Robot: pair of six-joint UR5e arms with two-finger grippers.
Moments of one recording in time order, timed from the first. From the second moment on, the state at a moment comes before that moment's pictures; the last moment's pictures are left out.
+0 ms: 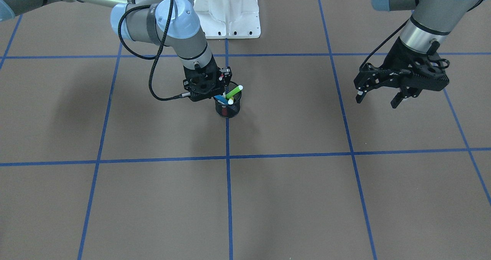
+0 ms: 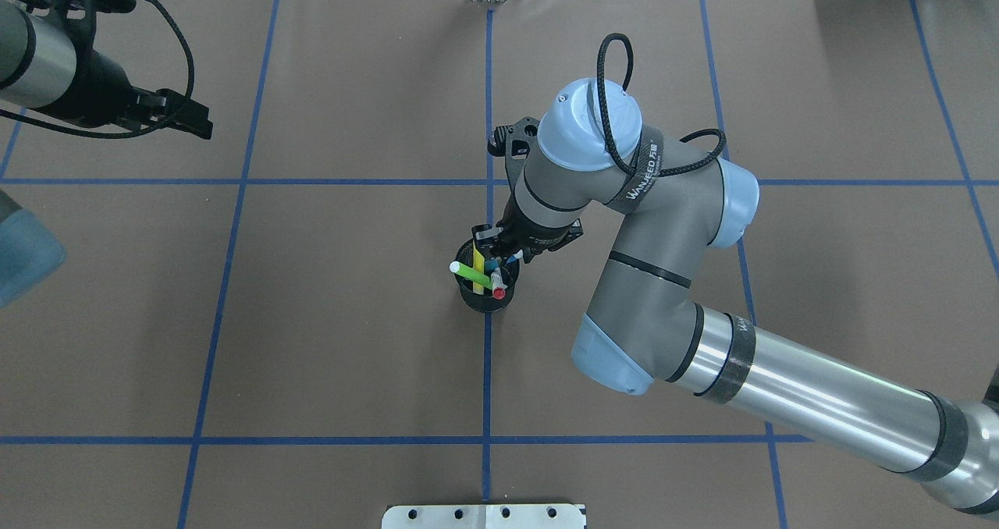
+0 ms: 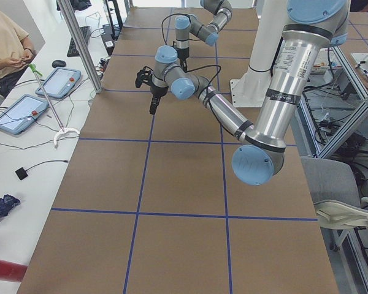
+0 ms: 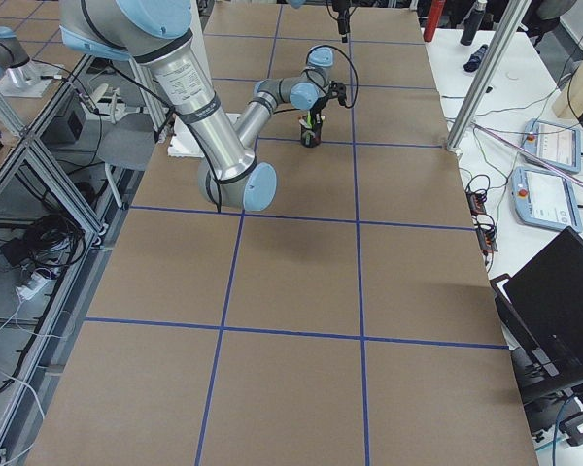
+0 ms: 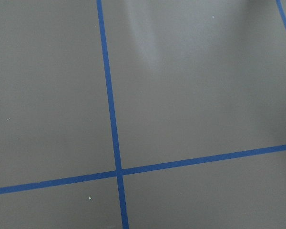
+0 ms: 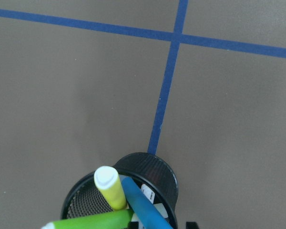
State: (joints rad) left arm -0.98 -1.86 -1.97 -1.72 -2.06 -0.79; right arm 0.56 -0.85 1.64 -1.49 2.03 1.02
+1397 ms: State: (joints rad) left arm -0.97 -1.86 -1.97 -1.72 -2.06 -0.79; right arm 0.63 -0.73 1.87 -1.80 1.96 1.12
